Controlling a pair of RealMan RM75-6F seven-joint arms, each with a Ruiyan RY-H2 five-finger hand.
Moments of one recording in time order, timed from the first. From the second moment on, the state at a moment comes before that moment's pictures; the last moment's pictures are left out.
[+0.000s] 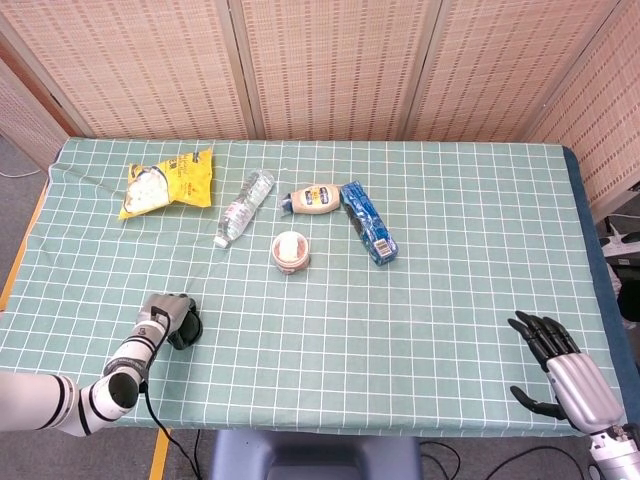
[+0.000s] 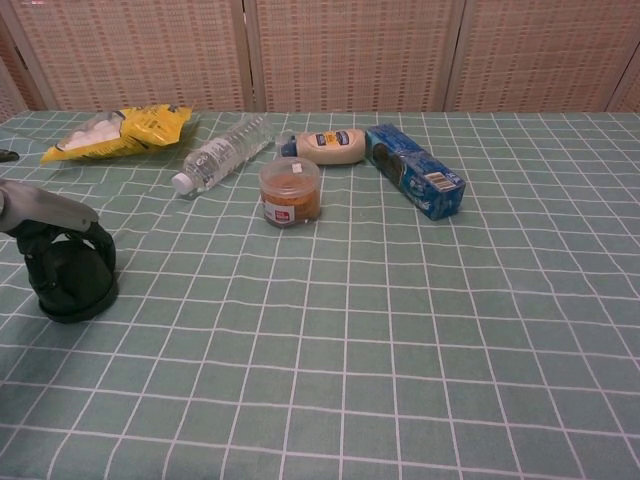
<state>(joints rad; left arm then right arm) -1.23 -1.23 0.18 -1.79 -0.01 0.79 0.75 0.06 -0.96 -0.10 -1.74 -1.73 1.46 0.17</state>
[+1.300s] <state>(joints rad) -0.84 -1.12 -0.18 -1.81 0.69 0.73 -0.24 0.06 -0.98 -0.10 -1.74 -1.71 1.44 0.11</state>
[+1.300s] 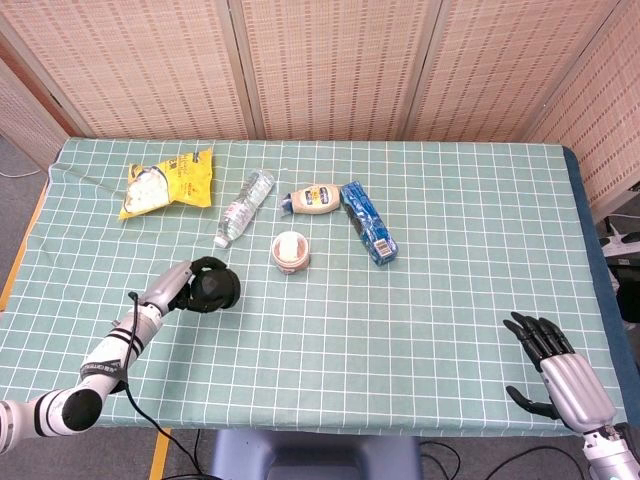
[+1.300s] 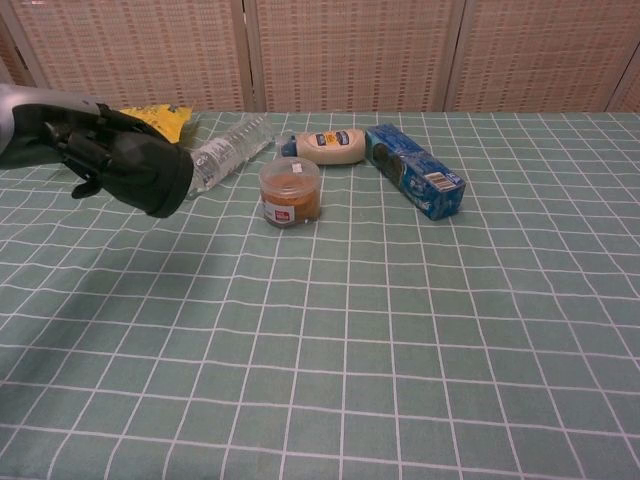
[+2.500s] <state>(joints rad) -0.92 -1.04 -0.02 -1.49 1.25 0.20 -0.17 0.04 -0.97 -0.11 -1.74 -1.75 1.49 0.12</state>
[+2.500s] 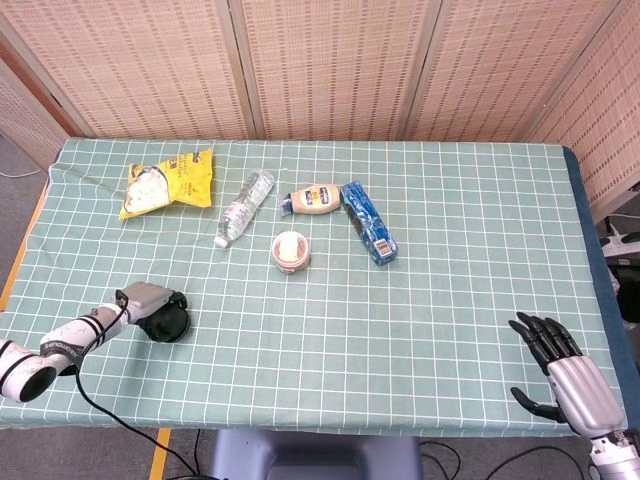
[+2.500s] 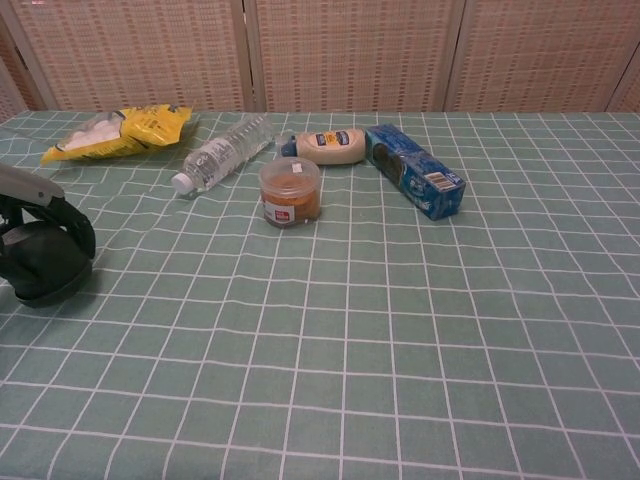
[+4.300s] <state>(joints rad) -0.92 -1.10 0.06 -1.73 0.53 0.77 0.48 0.05 -0.98 -0.10 -1.74 -1.73 1.47 0.12</state>
